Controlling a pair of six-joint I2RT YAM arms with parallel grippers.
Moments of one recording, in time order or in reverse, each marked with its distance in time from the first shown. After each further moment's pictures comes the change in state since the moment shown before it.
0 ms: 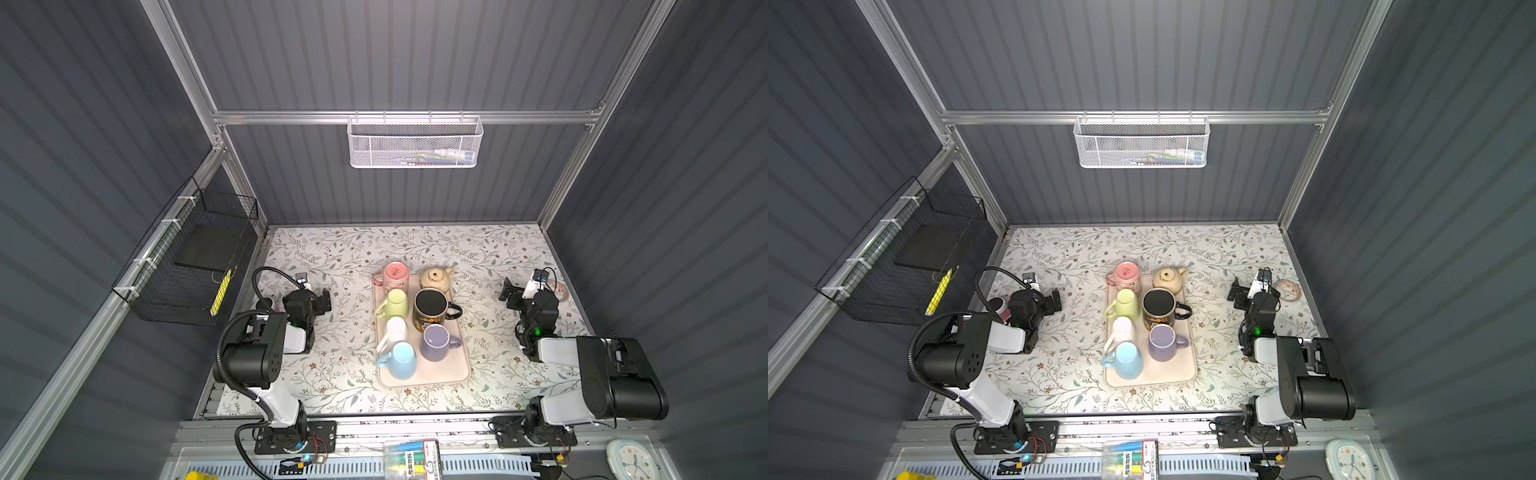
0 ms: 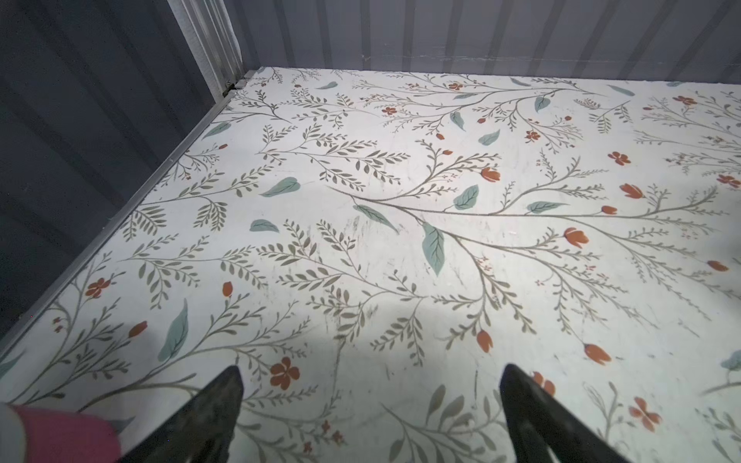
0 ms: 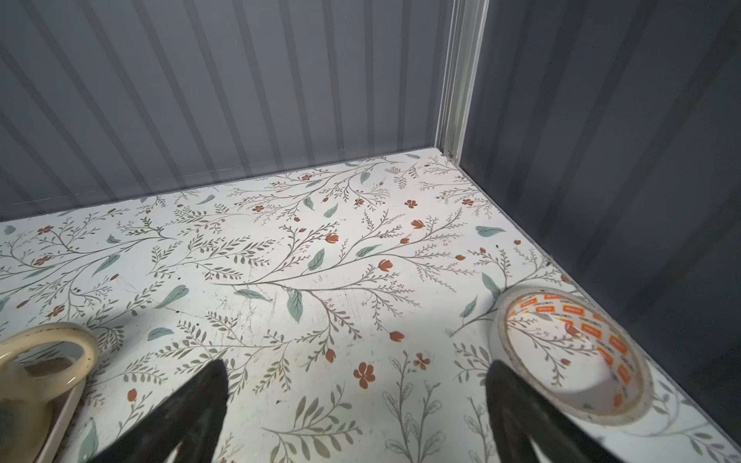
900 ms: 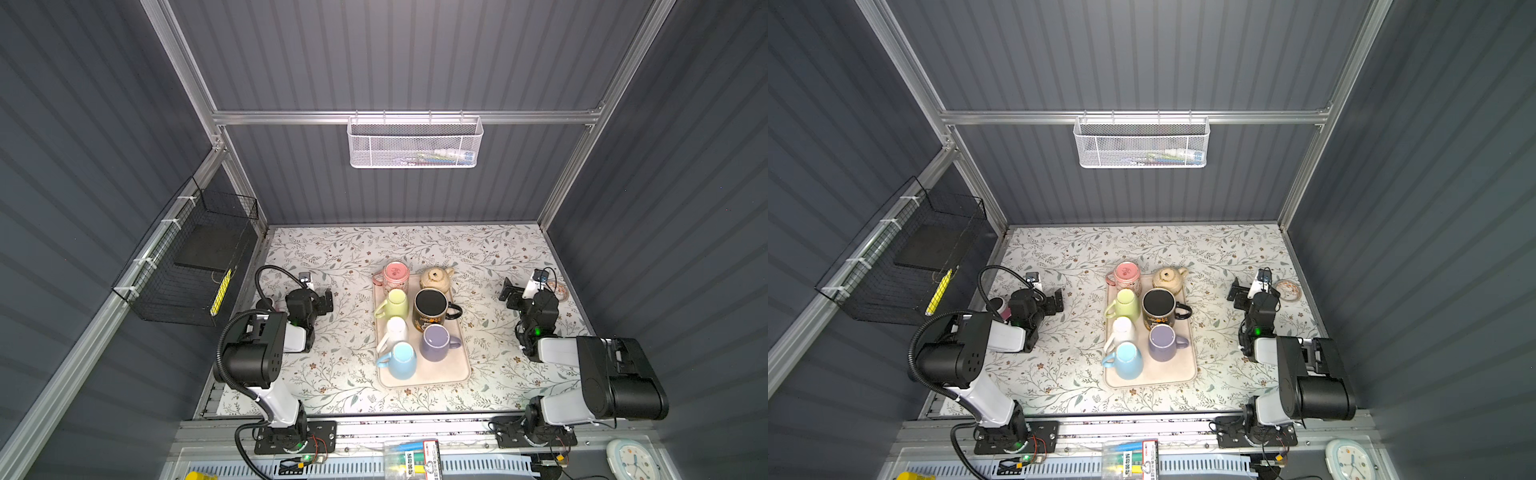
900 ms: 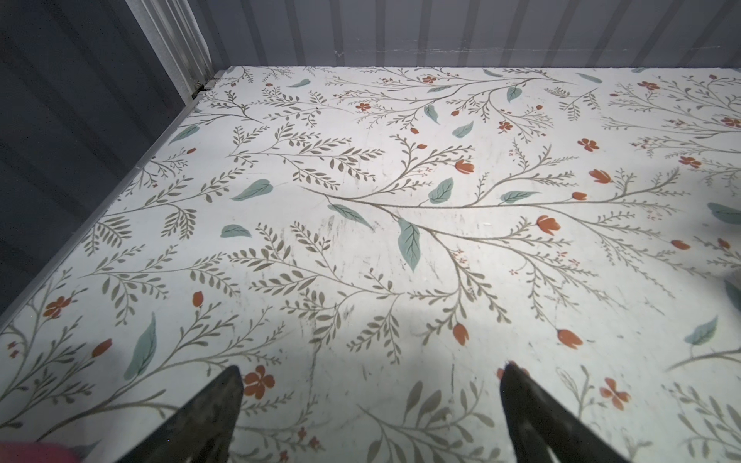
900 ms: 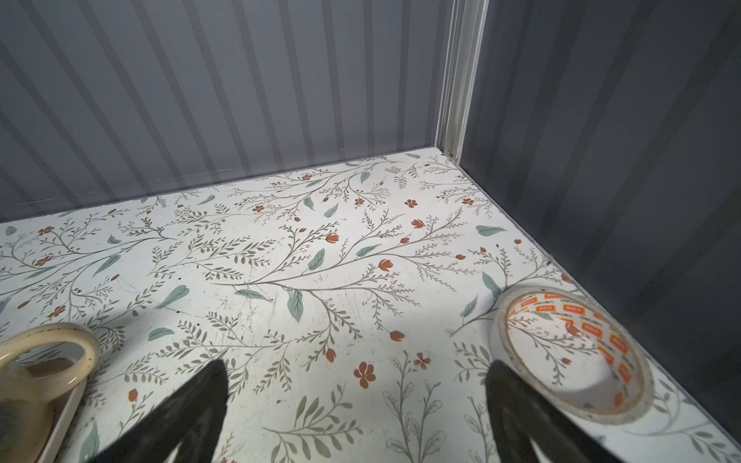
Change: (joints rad) left arm -0.001 0.002 0.008 -0.016 0.060 0.026; right arm 0.000 0.000 0.000 -0.001 -0.006 0.003
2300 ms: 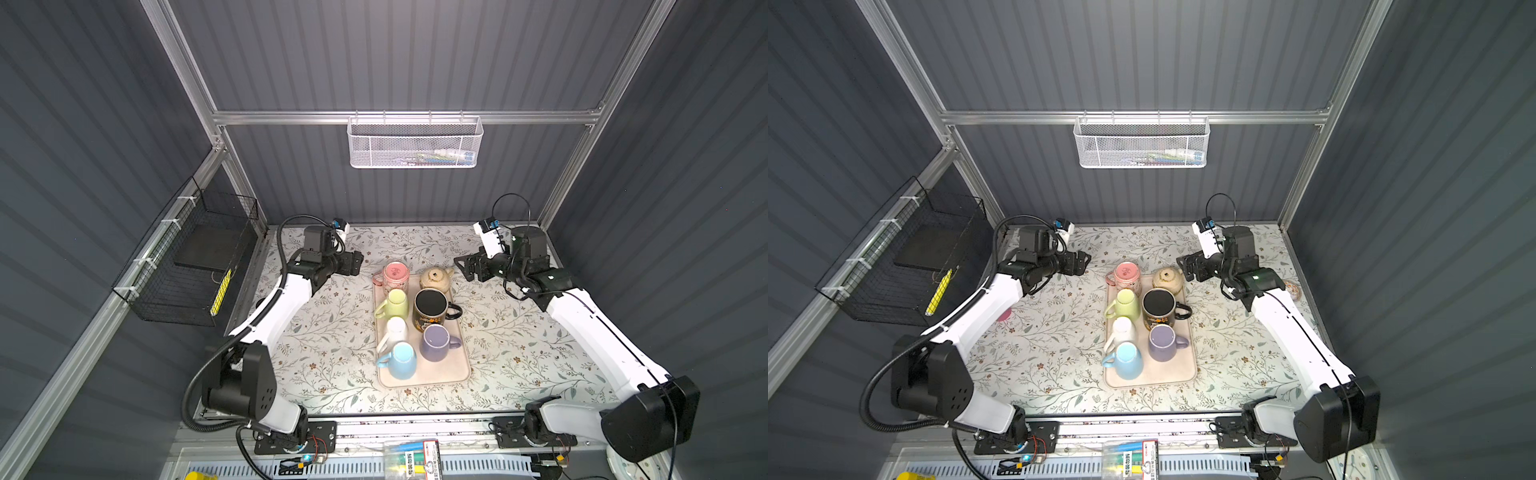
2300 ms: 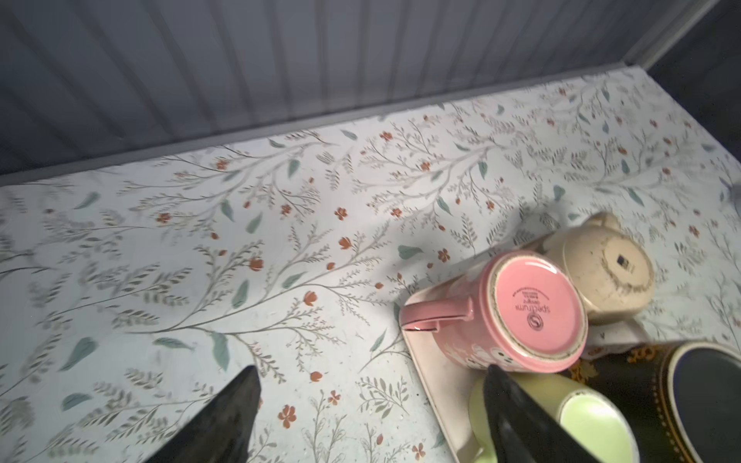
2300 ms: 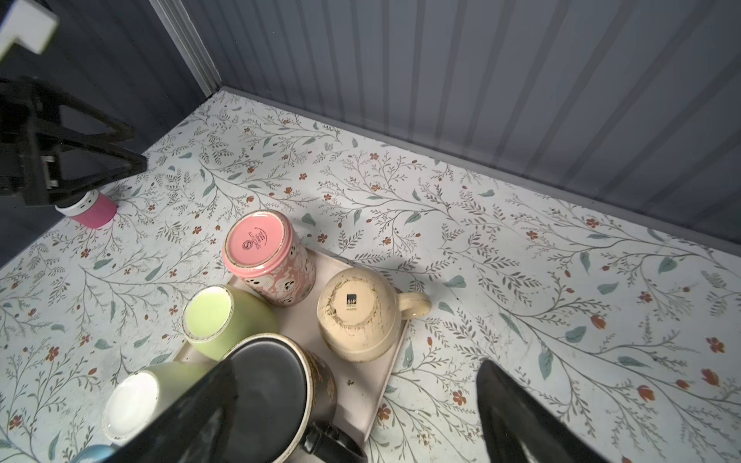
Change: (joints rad) left arm -0.214 -0.141 0.780 -1.173 0.307 0.068; right arm 0.336 -0.179 0.840 -1.336 -0.397 -0.134
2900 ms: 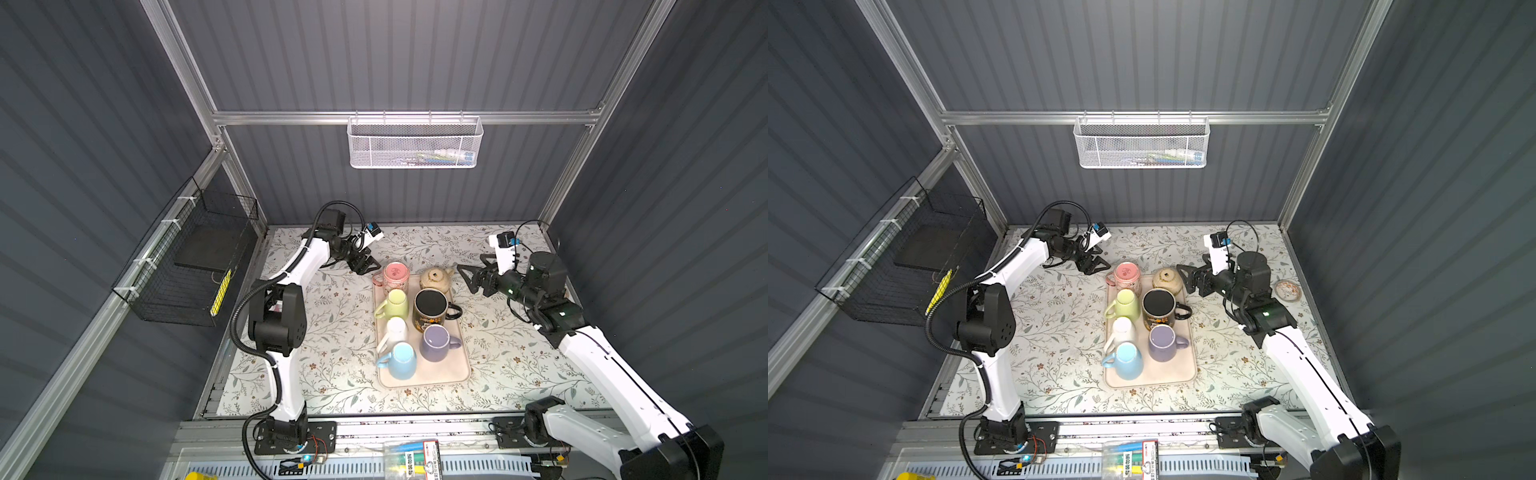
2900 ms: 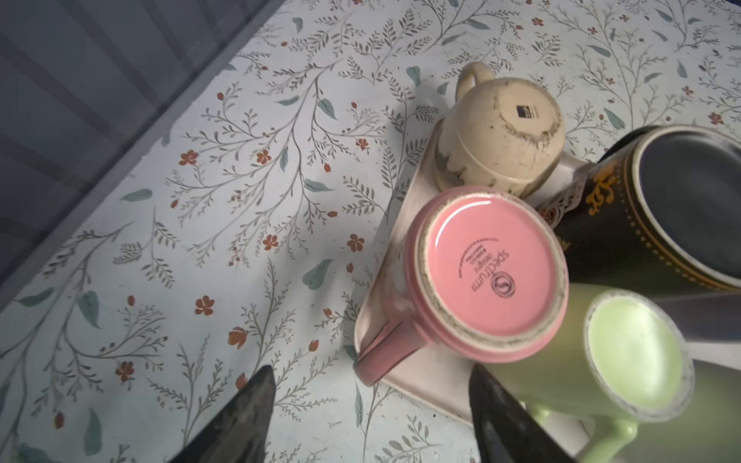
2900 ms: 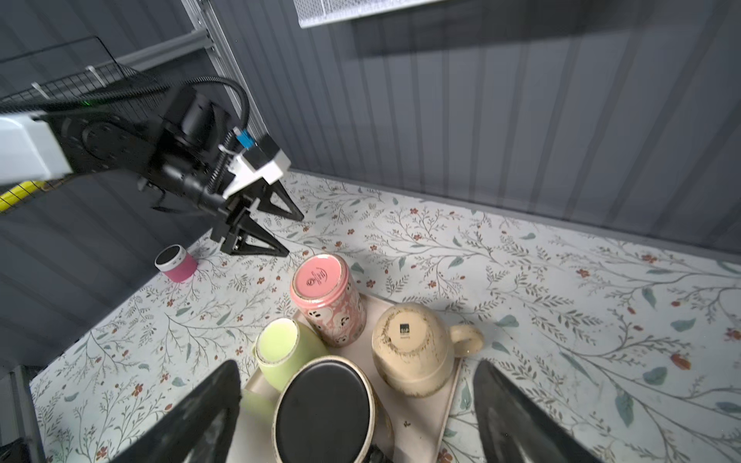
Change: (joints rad) left arm 0.057 0.464 0.495 -0.388 0.437 0.689; right arm 0.000 -0.270 -0.271 0.299 -0.086 0.175
